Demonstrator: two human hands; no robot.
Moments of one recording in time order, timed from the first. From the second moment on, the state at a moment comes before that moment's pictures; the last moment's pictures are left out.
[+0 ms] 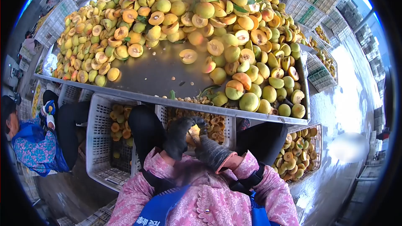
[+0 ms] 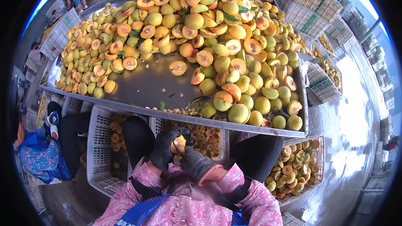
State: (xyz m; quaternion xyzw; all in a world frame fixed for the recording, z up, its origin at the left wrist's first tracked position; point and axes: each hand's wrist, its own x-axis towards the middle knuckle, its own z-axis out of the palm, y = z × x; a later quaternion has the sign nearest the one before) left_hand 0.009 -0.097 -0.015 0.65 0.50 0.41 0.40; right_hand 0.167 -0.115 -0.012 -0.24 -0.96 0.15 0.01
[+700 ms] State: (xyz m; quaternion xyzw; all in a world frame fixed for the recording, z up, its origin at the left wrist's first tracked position) left_hand 0.012 -0.105 -0.069 0.58 0.58 0.41 0.40; right_hand 0.146 -0.114 -0.048 -0.55 -0.67 0.49 0.05
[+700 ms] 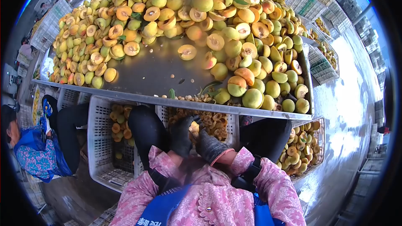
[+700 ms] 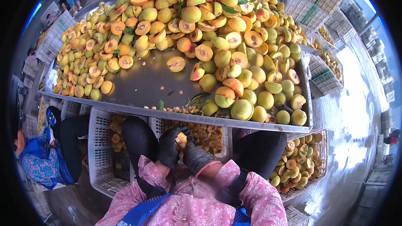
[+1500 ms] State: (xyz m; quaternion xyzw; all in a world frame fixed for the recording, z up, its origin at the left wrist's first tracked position) left_hand 0.017 -0.095 -0.081 0.17 0.55 0.52 0.63; right_hand 0.143 -0.107 -0.092 -0.37 -0.78 0.49 0.13
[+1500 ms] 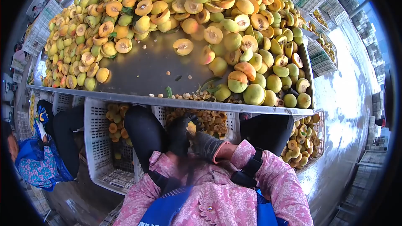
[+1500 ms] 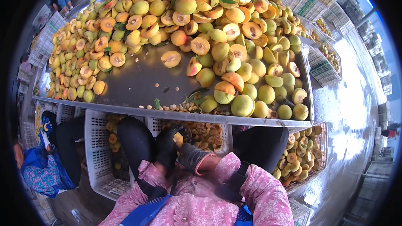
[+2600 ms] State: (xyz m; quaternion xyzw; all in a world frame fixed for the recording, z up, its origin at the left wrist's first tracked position) left_hand 0.016 -0.100 -0.052 0.32 0.55 0.49 0.59; right_hand 0.147 -0.120 -0.076 -0.39 -0.78 0.49 0.07
